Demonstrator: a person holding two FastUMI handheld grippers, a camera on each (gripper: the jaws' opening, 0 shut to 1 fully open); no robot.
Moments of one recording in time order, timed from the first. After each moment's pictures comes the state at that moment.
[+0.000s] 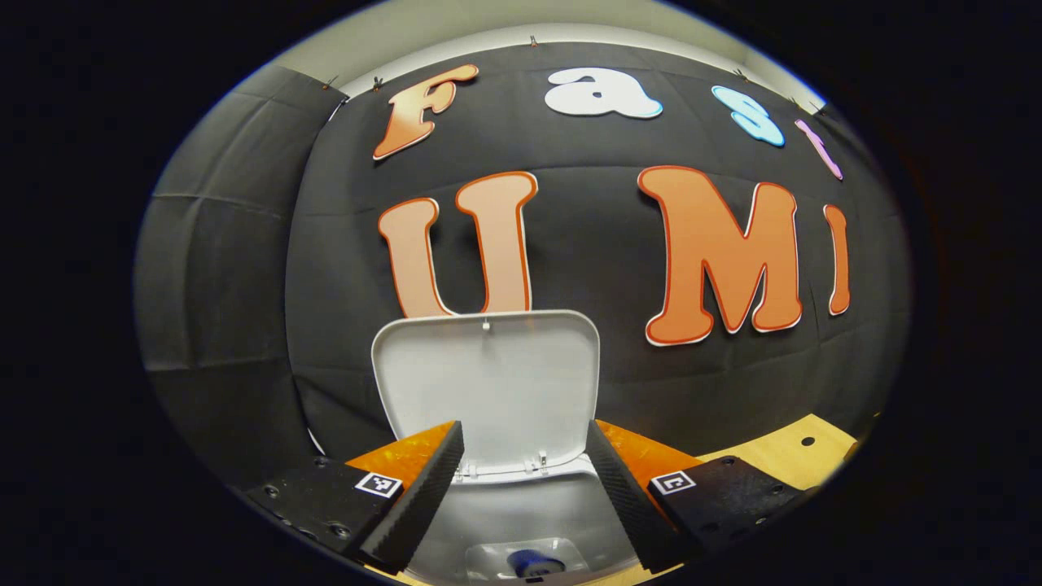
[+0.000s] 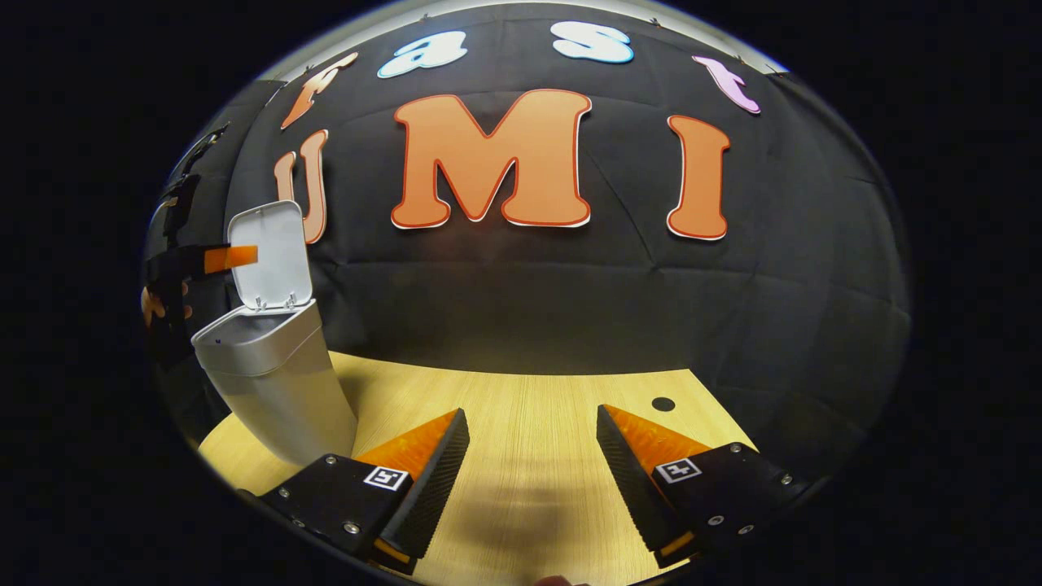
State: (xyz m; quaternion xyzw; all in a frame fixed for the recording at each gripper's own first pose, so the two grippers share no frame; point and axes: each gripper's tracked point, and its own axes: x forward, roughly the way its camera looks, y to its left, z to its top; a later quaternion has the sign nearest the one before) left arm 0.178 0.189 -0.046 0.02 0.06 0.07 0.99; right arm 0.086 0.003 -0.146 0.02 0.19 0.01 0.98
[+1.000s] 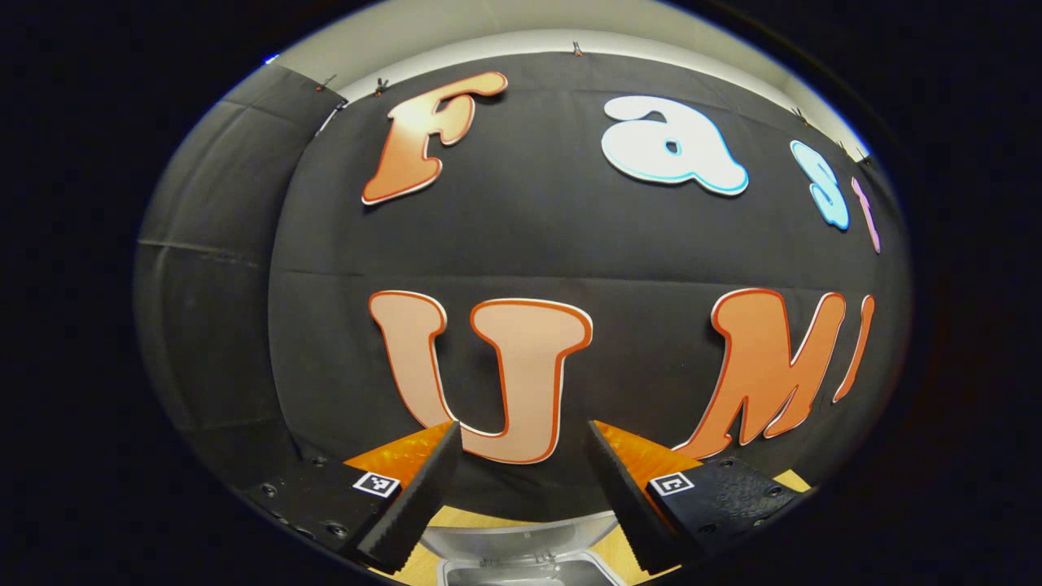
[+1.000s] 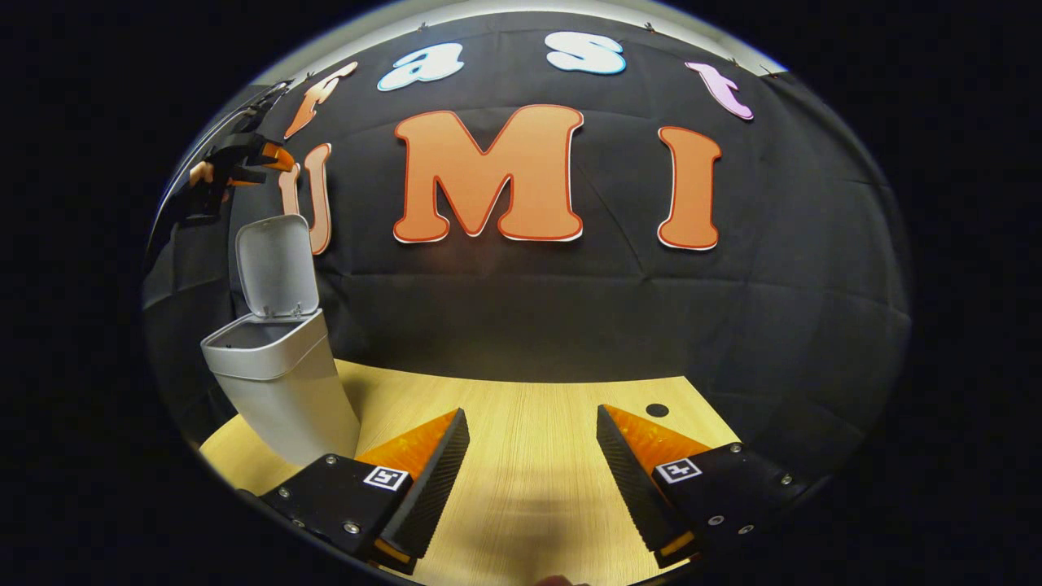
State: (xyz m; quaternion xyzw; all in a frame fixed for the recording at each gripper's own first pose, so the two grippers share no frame) left arm 0.288 0.237 0.114 0.01 0.08 0.07 0.99; right arm 0.072 -0.008 -0.132 0.03 0.17 0.01 0.99
